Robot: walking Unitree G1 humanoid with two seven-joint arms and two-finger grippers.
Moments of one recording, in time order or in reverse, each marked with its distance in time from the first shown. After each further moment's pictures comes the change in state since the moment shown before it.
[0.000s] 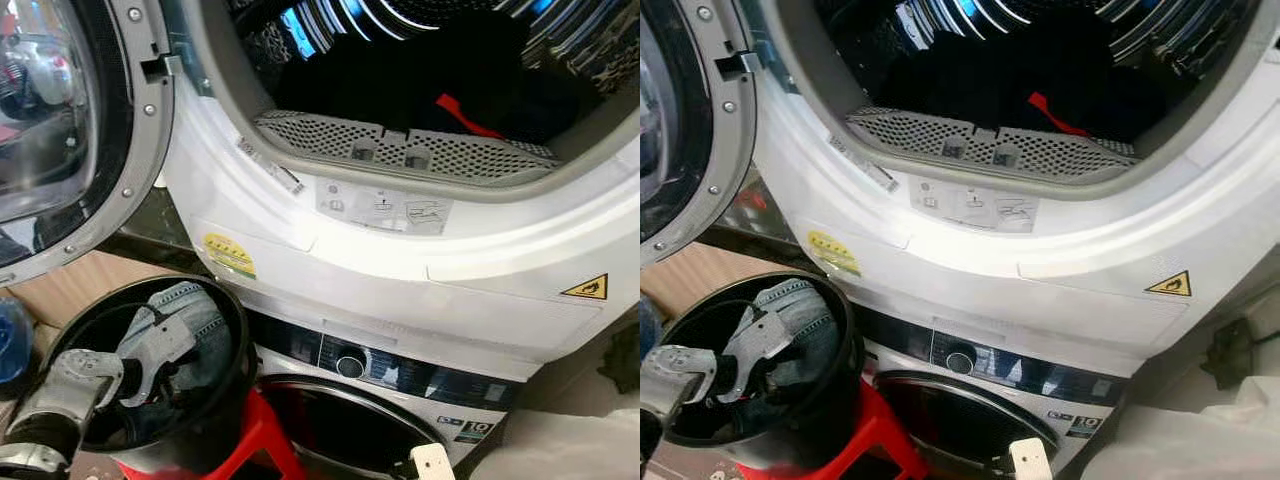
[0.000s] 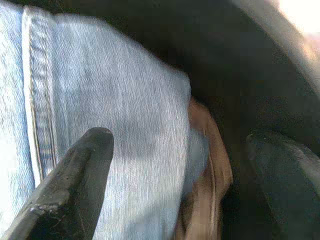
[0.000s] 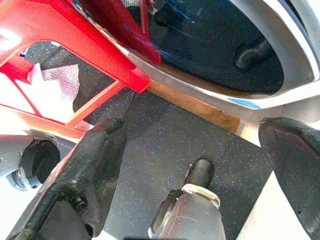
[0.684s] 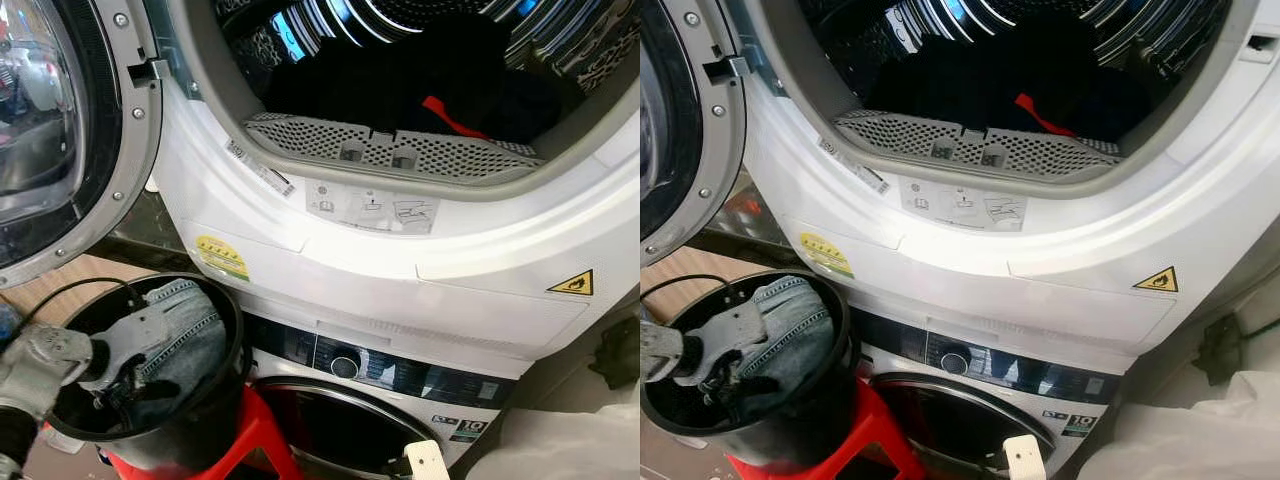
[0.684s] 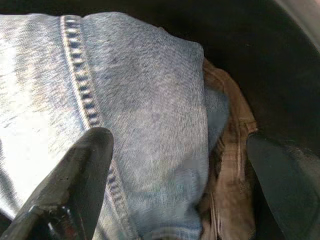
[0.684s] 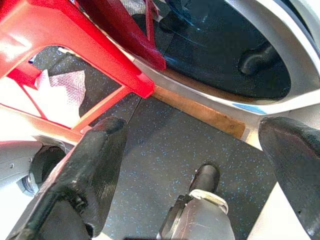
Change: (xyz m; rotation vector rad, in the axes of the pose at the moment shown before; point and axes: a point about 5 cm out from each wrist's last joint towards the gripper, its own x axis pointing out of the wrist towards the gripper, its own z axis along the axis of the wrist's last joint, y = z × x) left arm -0.012 0.004 0.012 0.181 0.084 0.092; right arm 0.002 0.008 0.003 0.001 -0.009 0.019
